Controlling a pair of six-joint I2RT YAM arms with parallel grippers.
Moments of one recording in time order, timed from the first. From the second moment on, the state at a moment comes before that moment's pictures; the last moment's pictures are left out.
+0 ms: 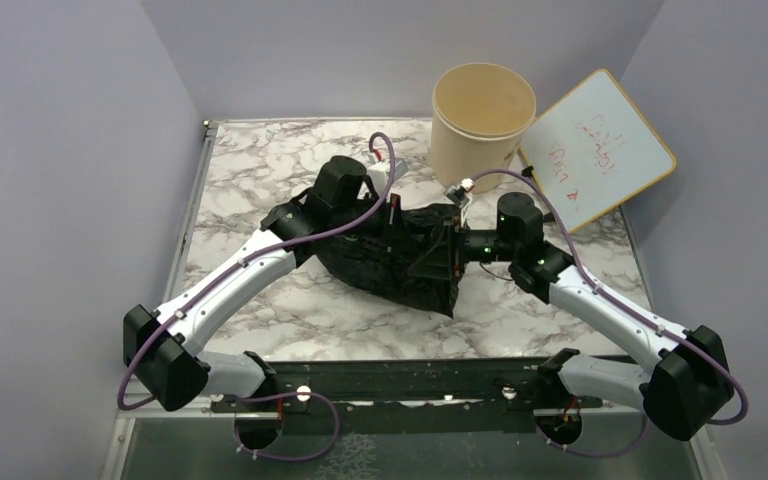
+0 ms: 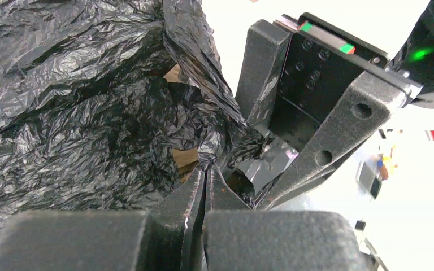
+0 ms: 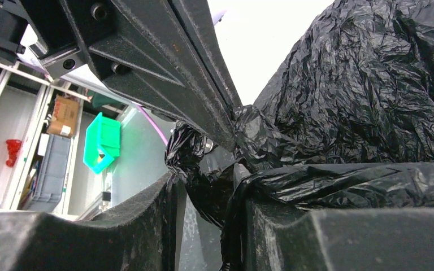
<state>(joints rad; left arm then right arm) -0.71 1.33 1.27 -0.52 0.51 -0.43 0.59 1.13 0.75 0.11 -0.86 0.55</state>
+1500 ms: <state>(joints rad) -0.71 1.11 1.12 -0.34 0.19 -0.65 0.59 1.07 0.81 0.19 -0.56 0.82</state>
